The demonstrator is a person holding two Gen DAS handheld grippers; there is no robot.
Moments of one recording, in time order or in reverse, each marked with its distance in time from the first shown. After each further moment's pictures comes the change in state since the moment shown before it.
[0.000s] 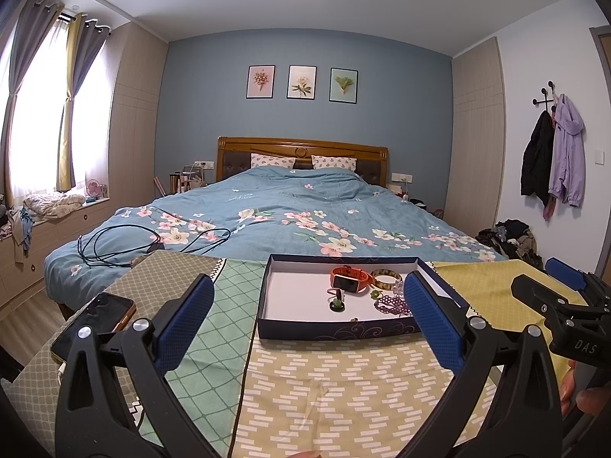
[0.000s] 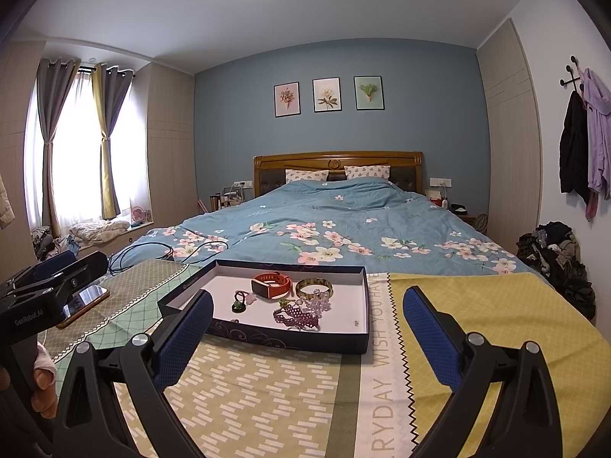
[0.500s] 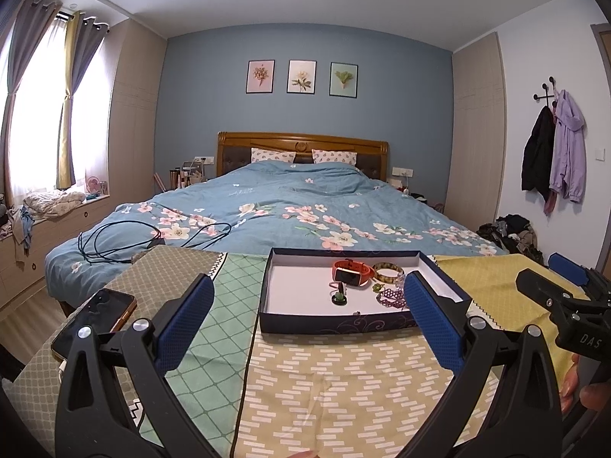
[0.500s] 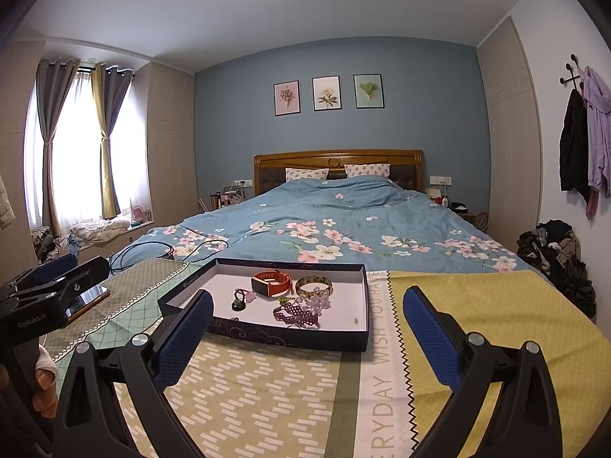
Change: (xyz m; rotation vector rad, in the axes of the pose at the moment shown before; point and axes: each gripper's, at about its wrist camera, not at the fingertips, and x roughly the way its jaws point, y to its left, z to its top) left arm 0.003 0.005 -0.005 0.006 0.029 0.004; right arm 0.003 0.001 -0.002 0.000 0.008 -0.001
